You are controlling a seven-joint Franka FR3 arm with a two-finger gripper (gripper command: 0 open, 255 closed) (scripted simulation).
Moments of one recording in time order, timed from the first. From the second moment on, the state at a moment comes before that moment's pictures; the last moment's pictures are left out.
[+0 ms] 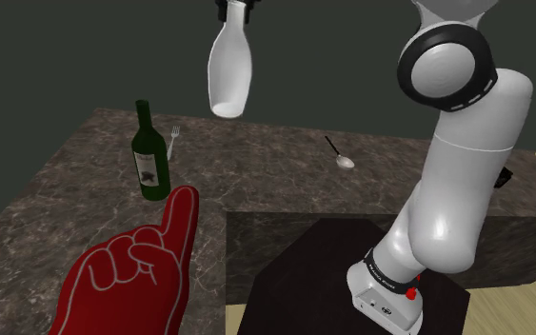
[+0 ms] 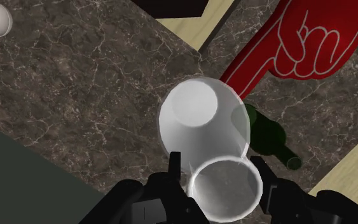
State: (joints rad) arm 0.26 0.30 0.02 -0.83 -0.01 1.13 0.36
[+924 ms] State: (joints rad) arm 0.28 0.13 0.03 -1.23 0.00 1.37 0.39
